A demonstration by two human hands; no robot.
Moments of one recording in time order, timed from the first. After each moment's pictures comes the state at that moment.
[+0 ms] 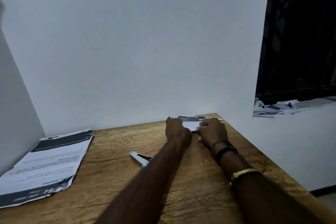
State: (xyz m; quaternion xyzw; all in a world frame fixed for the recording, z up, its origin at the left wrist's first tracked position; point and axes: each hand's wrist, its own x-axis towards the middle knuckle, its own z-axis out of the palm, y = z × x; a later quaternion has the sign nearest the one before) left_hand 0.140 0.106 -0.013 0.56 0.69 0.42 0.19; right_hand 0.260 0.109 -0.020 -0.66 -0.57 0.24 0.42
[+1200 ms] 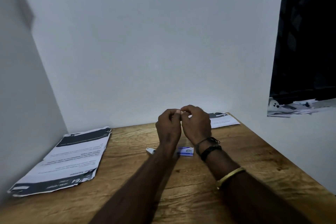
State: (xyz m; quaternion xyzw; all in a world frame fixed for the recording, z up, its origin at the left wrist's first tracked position) left_hand 0.084 0.072 -0.003 0.50 0.54 0.66 0.16; right_hand 0.172 0.075 0.011 -0.51 -0.64 0.12 0.56
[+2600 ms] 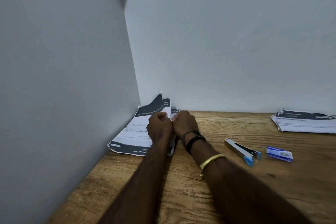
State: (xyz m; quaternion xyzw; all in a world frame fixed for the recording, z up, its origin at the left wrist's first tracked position) left_hand -0.157 -0.013 -0.020 0.24 0.75 0.62 0.07; right_hand -0.099 0.039 -0.015 -0.51 -0.72 0.34 0.33
